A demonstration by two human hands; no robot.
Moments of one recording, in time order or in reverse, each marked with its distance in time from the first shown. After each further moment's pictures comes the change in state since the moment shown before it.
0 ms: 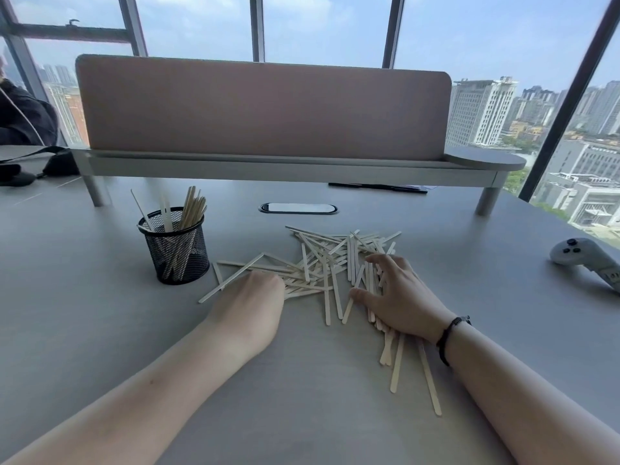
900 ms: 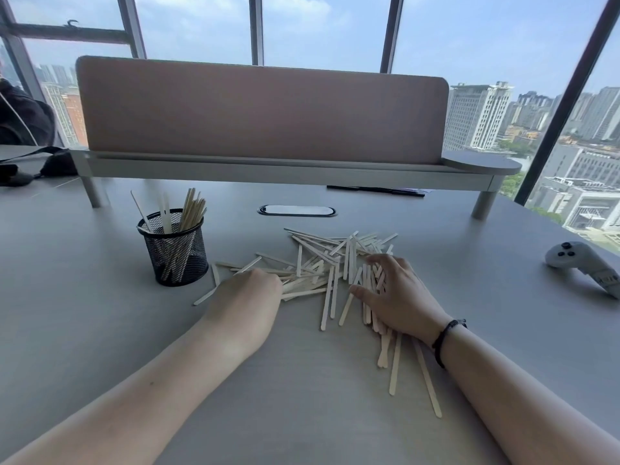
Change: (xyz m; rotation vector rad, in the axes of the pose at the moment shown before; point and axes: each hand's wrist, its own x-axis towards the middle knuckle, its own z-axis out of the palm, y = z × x) left_hand -0.001 0.004 -0.010 0.190 0.017 0.039; right_hand 0.001 0.000 0.002 0.045 0.066 0.022
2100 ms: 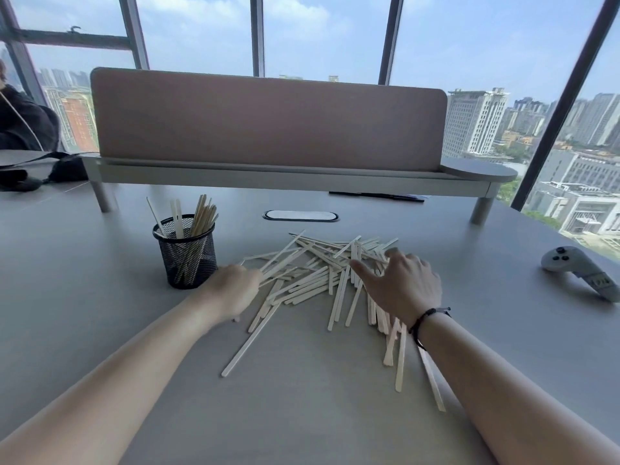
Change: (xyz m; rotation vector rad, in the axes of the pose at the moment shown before) left_hand 0.018 -0.051 0.008 -0.901 -0.208 -0.343; right_hand 0.014 -0.022 -0.001 -0.334 0.219 0.212
